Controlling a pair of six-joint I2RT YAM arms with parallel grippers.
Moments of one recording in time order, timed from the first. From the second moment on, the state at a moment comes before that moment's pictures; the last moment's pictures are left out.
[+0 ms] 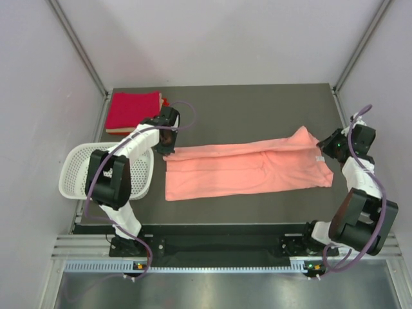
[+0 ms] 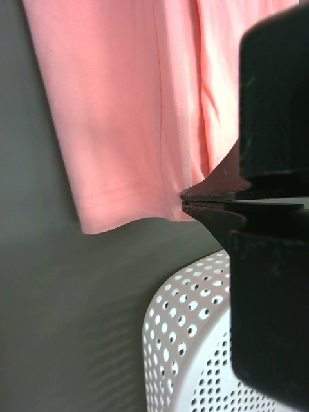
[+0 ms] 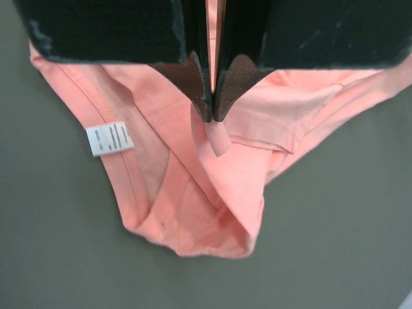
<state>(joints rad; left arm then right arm) -0.32 1.75 1.30 -0.73 -0.18 -0.10 -0.42 1.31 0.81 -0.15 -0.39 0.33</state>
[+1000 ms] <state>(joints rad) -0.37 1.75 1.23 -0.77 -0.25 -0.19 -0.46 1.13 0.62 -0.22 -0.20 0.34</state>
